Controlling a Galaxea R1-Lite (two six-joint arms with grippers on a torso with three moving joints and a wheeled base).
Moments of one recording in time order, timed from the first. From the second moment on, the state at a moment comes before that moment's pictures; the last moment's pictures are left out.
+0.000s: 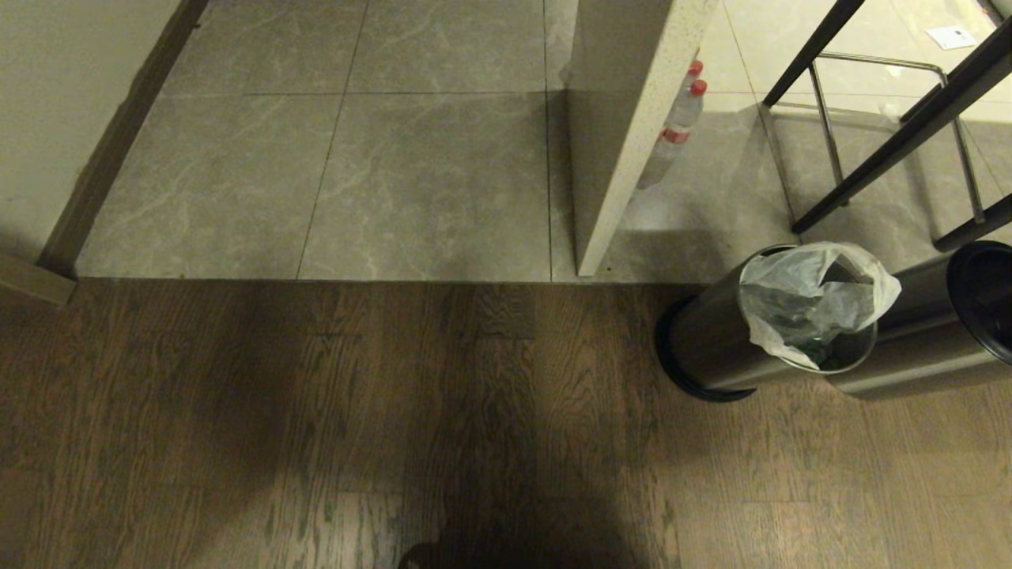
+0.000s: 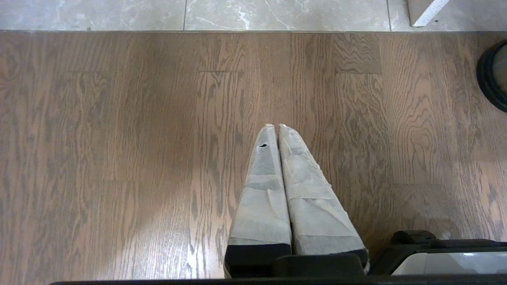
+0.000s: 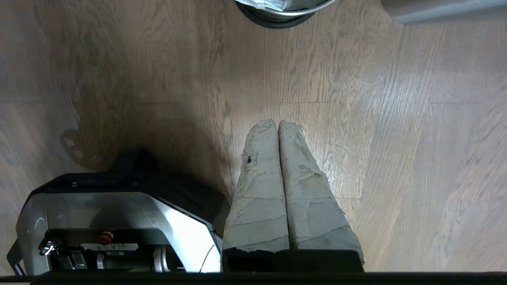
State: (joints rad) left arm 0.00 0.00 0.00 0.00 0.01 -0.01; right arm -0.32 0.95 -0.87 0.52 0.25 -0.16
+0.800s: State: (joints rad) left arm 0.00 0.00 0.00 0.00 0.01 -0.01; right arm -0.29 0.89 -0.78 0.53 0.23 -0.13
